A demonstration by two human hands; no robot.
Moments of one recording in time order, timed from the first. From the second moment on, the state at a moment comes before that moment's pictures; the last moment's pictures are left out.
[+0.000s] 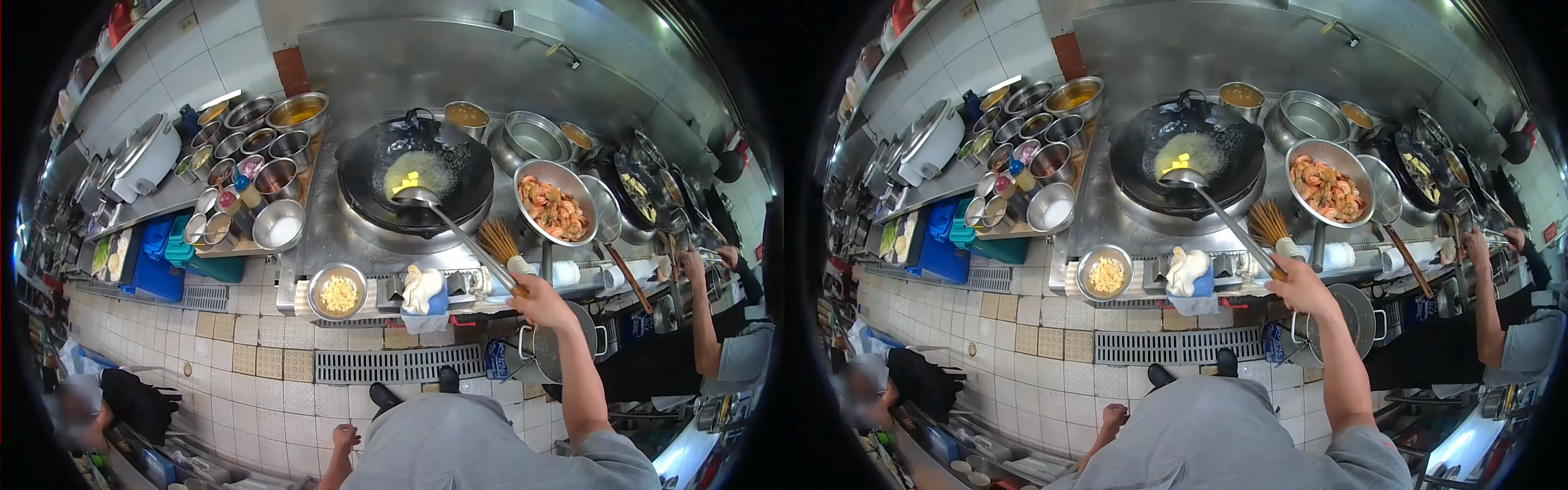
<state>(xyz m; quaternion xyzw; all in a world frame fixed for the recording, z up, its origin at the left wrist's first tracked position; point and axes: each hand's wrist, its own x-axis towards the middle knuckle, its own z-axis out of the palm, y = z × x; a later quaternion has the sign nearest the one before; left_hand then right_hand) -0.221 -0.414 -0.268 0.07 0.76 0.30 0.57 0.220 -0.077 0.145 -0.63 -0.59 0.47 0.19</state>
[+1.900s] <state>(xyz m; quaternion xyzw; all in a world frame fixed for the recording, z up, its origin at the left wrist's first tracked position) -0.156 -0.437 -0.194 0.14 0.83 0.25 0.49 0.223 0.033 0.080 -0.54 -0.53 0.54 0.36</state>
